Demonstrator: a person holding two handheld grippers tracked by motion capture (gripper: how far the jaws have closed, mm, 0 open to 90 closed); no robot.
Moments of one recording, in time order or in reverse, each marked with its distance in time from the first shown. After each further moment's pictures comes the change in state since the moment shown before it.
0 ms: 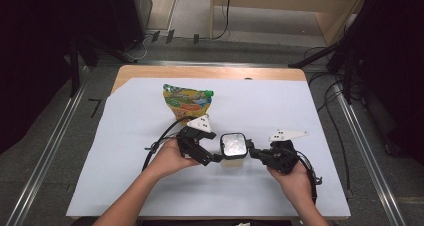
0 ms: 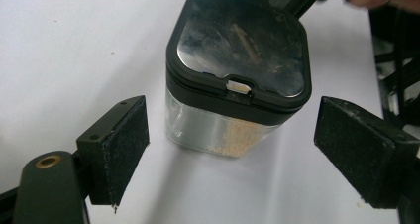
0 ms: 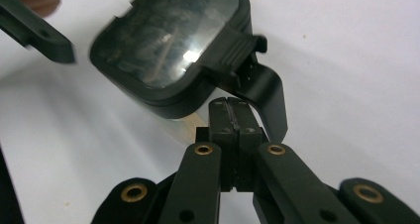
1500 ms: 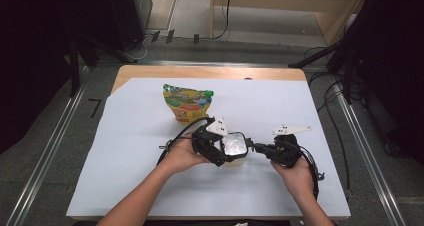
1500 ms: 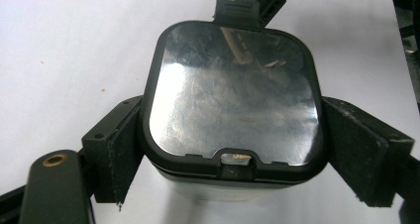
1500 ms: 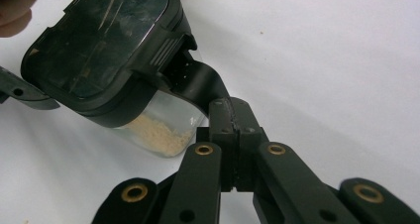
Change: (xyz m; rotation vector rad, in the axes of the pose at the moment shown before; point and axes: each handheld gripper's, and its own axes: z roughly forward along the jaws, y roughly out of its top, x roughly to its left) left arm -0.008 0.024 0.026 0.028 0.033 0.116; right arm -0.021 0.002 0.005 0.020 -0.066 0.059
